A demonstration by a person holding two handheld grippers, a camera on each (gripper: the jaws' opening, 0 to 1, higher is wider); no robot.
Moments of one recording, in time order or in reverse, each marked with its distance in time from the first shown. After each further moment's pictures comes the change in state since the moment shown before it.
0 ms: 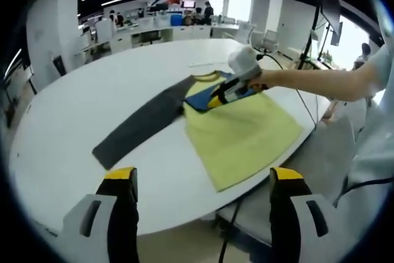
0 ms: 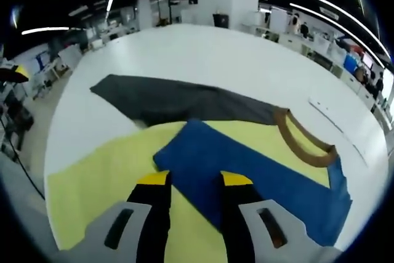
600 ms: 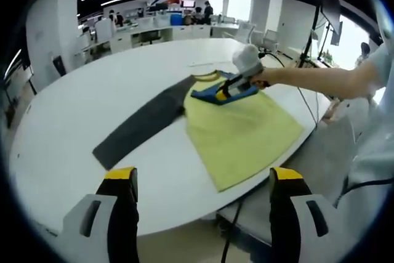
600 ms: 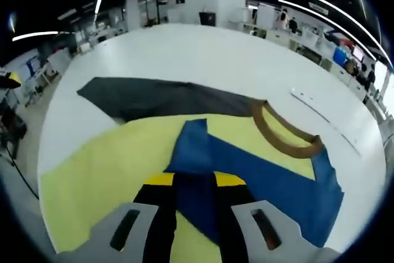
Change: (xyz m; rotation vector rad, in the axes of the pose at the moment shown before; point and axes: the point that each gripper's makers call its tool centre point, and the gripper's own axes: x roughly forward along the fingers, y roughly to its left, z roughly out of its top) left arm -0.001 -0.003 0.002 -0.003 0.010 0.002; right arm -0.006 -0.023 -0.010 0.012 0.011 -0.053
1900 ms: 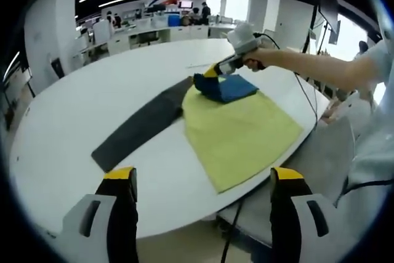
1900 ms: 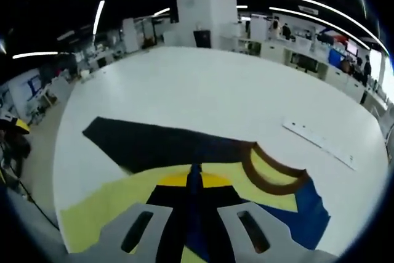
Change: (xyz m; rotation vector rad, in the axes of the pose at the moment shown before) left arm 0.001 -0.001 0.003 0.010 -0.006 -0.010; right arm -0.026 -0.023 0.072 0.116 -0.125 0.005
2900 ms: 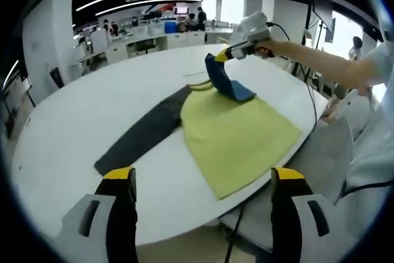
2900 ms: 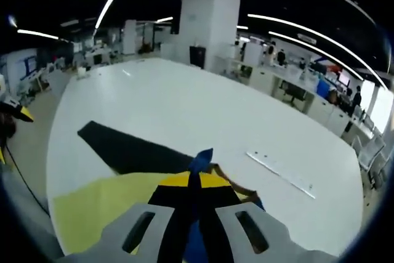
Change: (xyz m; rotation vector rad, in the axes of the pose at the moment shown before) left arm -0.004 -0.004 0.016 0.044 -0.037 0.000; right arm -0.066 -0.035 0.038 -0.138 -0.073 -0.115
